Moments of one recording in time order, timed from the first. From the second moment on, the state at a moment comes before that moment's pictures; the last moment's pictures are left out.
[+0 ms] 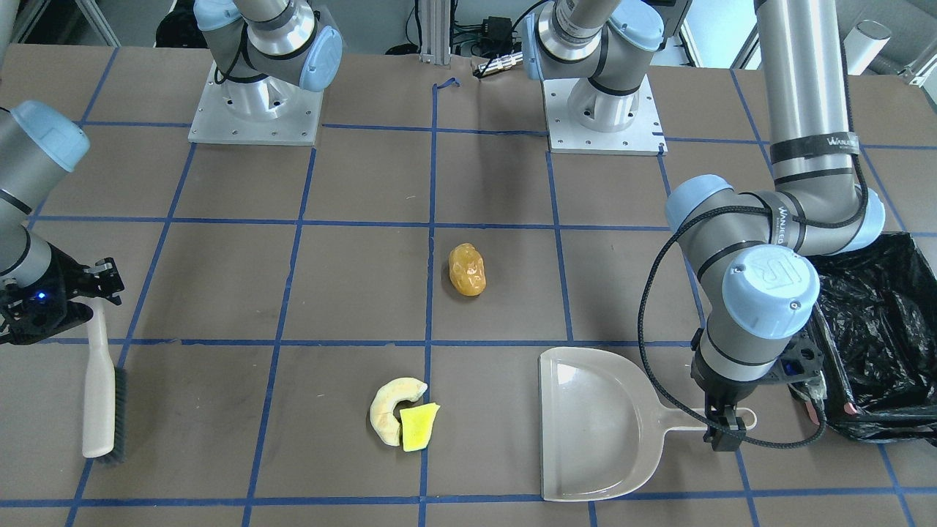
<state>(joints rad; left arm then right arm) -1.44 -2.07 -1.57 -0.91 1.79 -1.36 1.13 -1.25 1.86 -2.09 -1.68 -0.93</state>
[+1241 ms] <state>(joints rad) -1.43 -2.15 -1.52 -0.90 1.80 -1.36 1.20 -1.36 1.85 -1.96 -1.67 -0.56</state>
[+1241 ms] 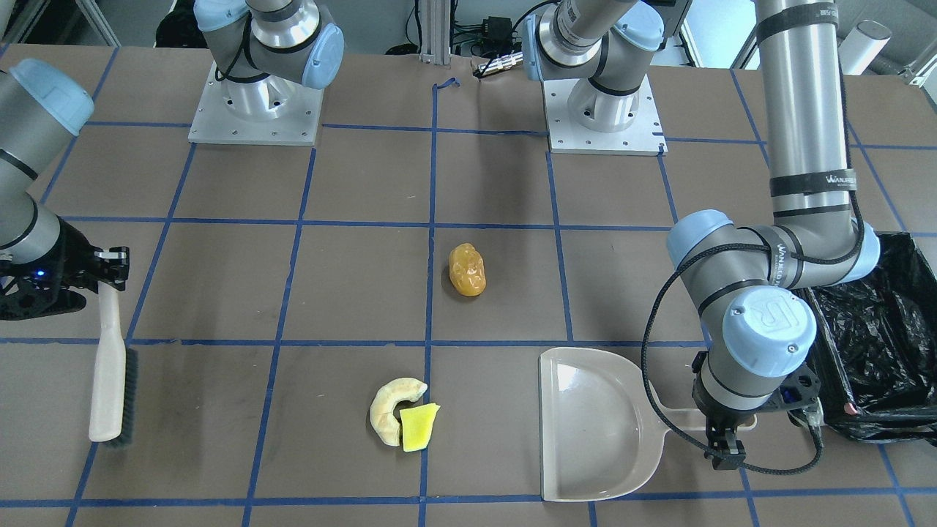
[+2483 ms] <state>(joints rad) -1.43 -2.13 -1.52 -0.90 1.79 -1.38 1.81 -1.39 1.85 -1.82 -1.63 0.45</state>
